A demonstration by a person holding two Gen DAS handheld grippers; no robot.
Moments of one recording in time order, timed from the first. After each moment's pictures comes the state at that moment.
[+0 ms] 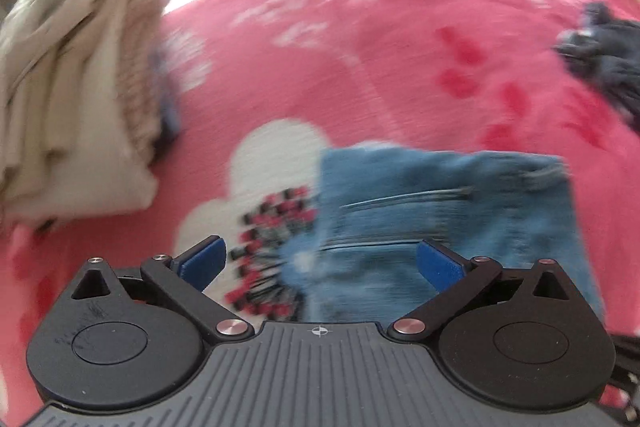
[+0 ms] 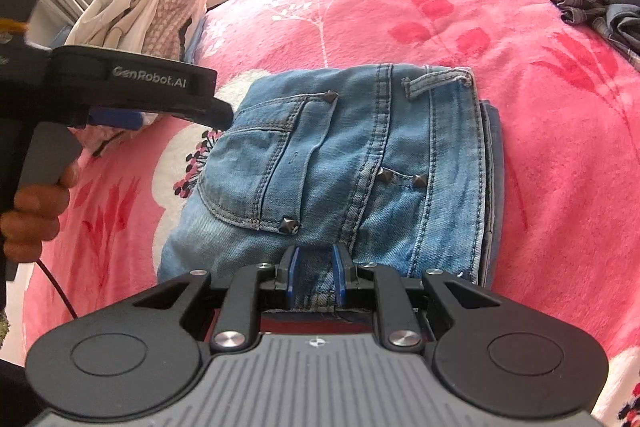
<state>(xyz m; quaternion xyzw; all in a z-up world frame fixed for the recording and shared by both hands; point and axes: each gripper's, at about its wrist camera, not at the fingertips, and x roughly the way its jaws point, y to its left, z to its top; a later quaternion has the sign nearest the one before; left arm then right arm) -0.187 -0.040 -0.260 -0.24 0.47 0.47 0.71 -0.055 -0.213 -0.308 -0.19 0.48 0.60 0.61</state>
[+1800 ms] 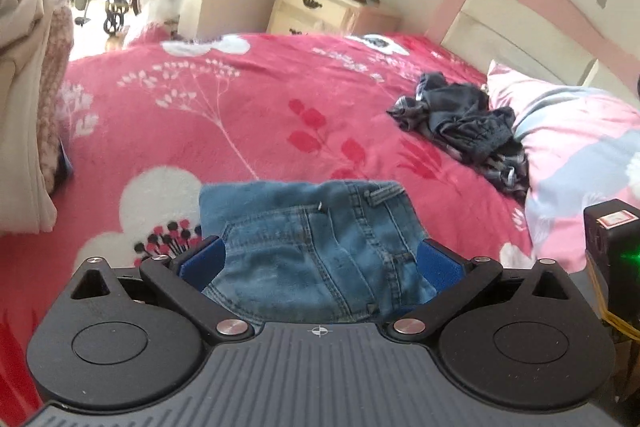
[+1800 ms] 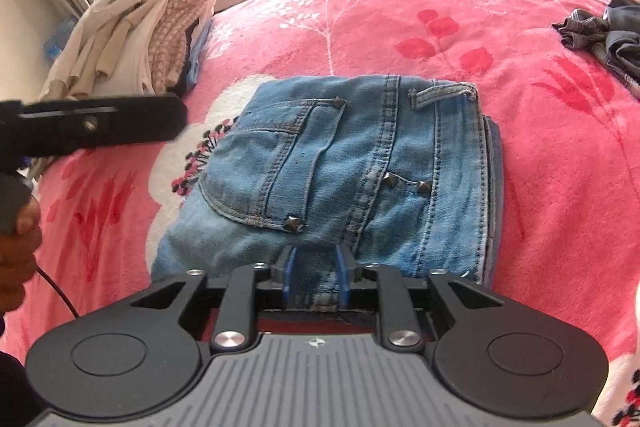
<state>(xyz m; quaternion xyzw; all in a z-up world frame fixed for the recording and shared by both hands) -0.247 -0.085 -0.251 -0.26 0.29 0.26 0.88 -0.069 -0.221 -0.307 -0.19 0.44 0.61 0.63</state>
